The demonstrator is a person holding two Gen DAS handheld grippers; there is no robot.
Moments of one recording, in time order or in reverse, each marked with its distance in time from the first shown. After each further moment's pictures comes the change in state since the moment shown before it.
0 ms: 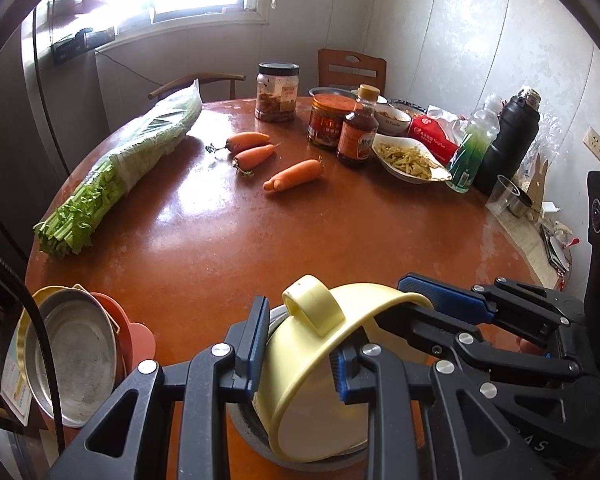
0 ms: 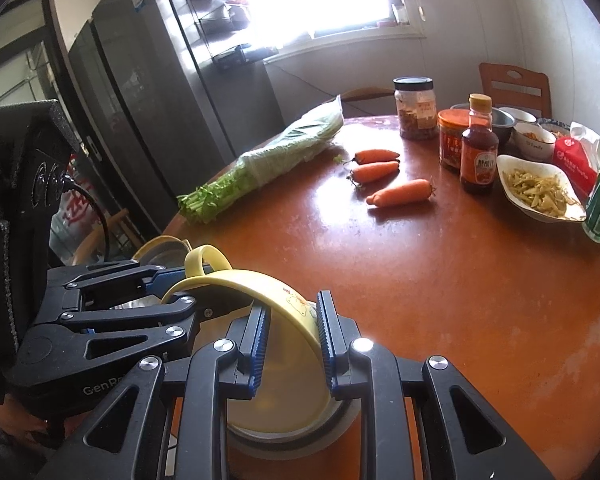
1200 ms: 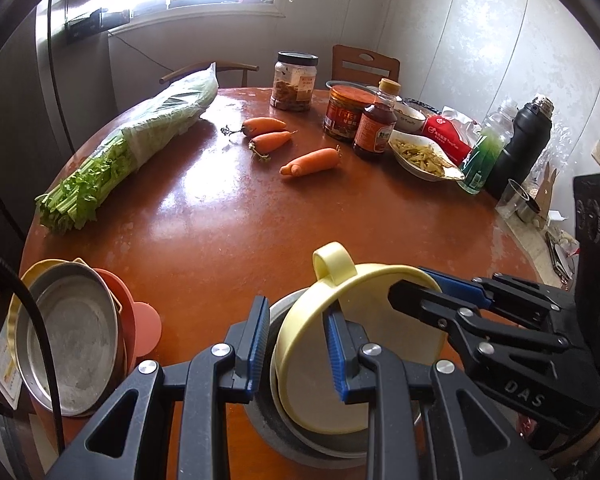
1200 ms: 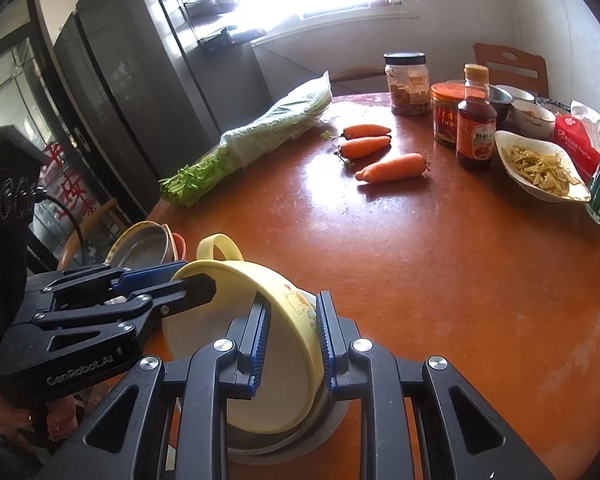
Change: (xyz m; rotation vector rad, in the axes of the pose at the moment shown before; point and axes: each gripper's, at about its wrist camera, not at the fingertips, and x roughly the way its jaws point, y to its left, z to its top) left arm 0.008 0.021 -0.014 -0.060 0.009 -0.003; right arm 0.028 -0.015 -0.003 0.023 0.065 -0.017
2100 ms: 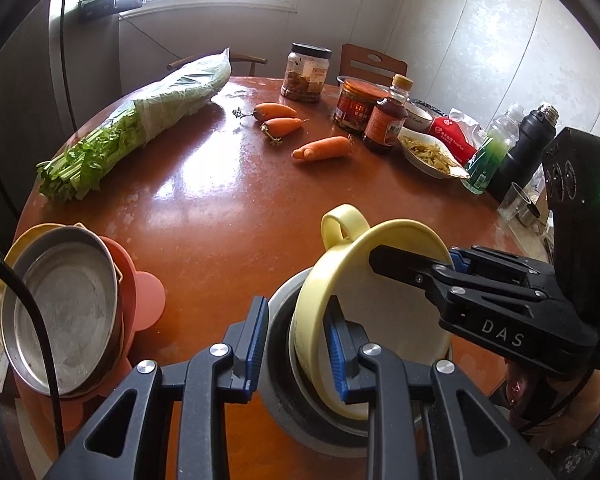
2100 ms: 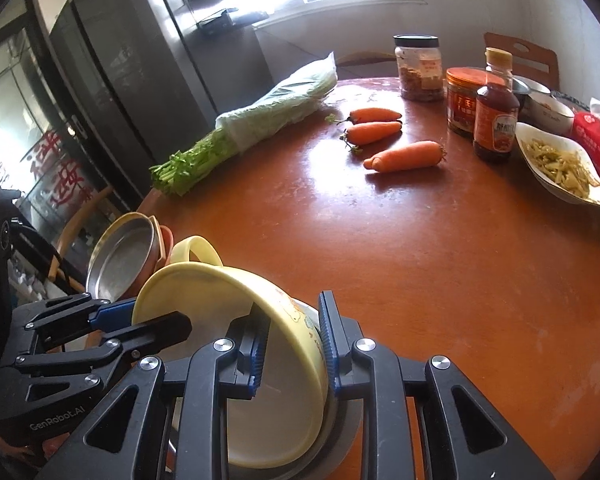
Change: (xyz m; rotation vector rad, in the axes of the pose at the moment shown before) left arm 0.006 0.020 -0.021 -0.053 0.005 -0.020; right arm 0.034 0.002 0.009 -0.024 0.053 0.000
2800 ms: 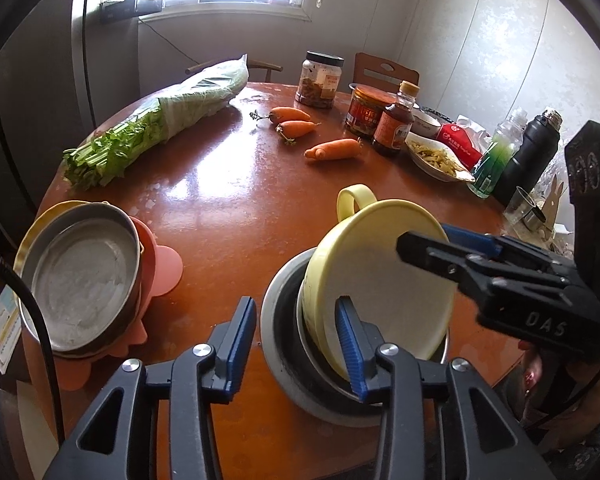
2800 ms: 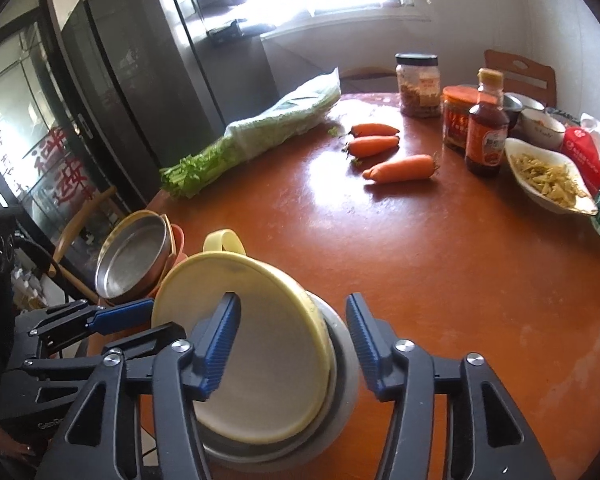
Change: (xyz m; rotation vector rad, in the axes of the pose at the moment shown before) left arm -0.022 -0.003 -0.022 -0.030 -0.039 0.046; right arm -0.036 0.005 -0.011 -0.025 -0.066 -0.013
